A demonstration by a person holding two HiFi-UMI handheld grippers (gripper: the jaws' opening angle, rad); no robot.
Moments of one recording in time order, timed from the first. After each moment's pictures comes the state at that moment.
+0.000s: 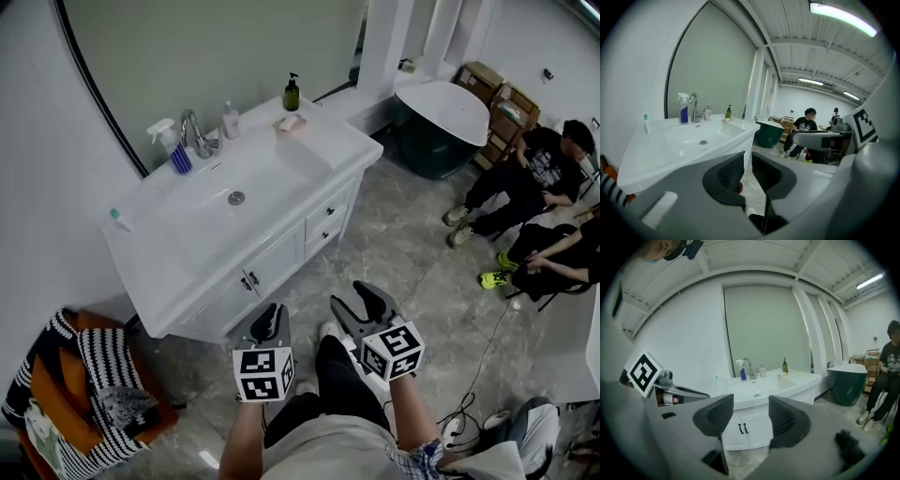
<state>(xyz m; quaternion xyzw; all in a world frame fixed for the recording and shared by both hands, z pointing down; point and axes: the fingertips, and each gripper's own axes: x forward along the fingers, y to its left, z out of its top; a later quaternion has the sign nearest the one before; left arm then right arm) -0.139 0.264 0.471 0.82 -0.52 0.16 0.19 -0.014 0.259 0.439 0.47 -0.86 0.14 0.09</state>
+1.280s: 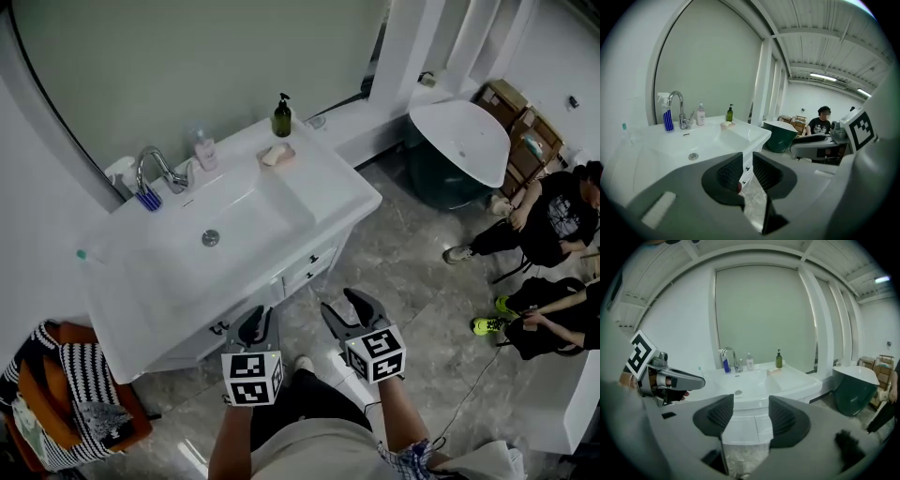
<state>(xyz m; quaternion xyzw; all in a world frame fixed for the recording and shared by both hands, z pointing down) -0.055 0.067 0.470 0.79 -0.56 0.17 0.21 0.075 0.047 0.471 0.44 -0.87 0.15 0.17</state>
